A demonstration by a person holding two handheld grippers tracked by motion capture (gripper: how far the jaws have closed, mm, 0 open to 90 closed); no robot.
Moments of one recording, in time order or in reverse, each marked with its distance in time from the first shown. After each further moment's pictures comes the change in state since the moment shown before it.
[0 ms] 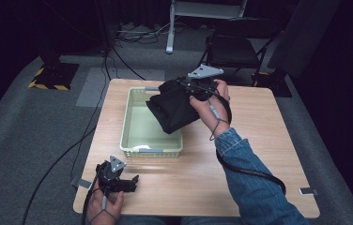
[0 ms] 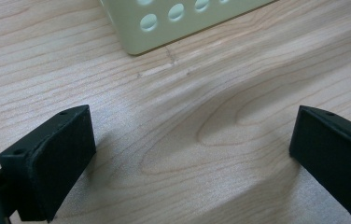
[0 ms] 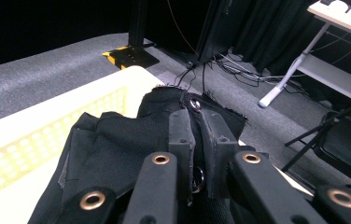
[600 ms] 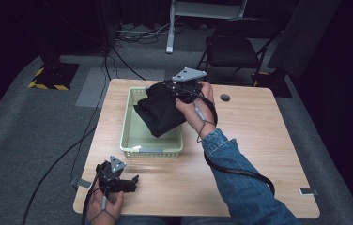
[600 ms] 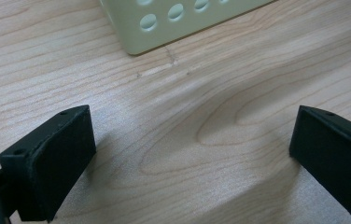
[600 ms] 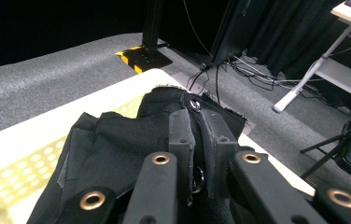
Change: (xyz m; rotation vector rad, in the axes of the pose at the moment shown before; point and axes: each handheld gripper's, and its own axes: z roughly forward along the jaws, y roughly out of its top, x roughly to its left) left arm 0.000 0.000 0.000 -0.003 -0.002 -0.005; right arm 0.030 0.008 0.024 0.000 0.045 -0.018
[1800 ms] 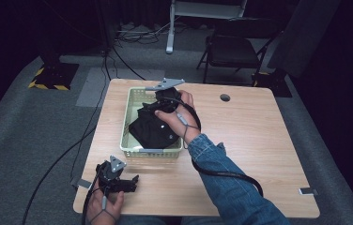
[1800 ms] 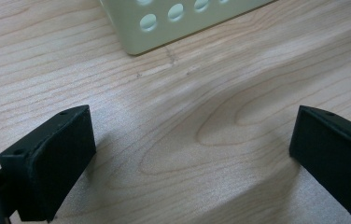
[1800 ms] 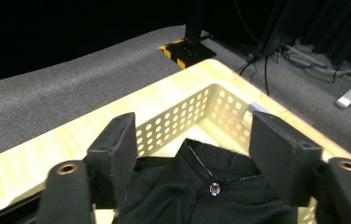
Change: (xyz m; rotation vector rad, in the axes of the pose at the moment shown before) left arm 0.000 0.000 0.000 0.003 -0.003 0.001; right arm 0.037 -0.012 0.049 0.025 0.180 0.050
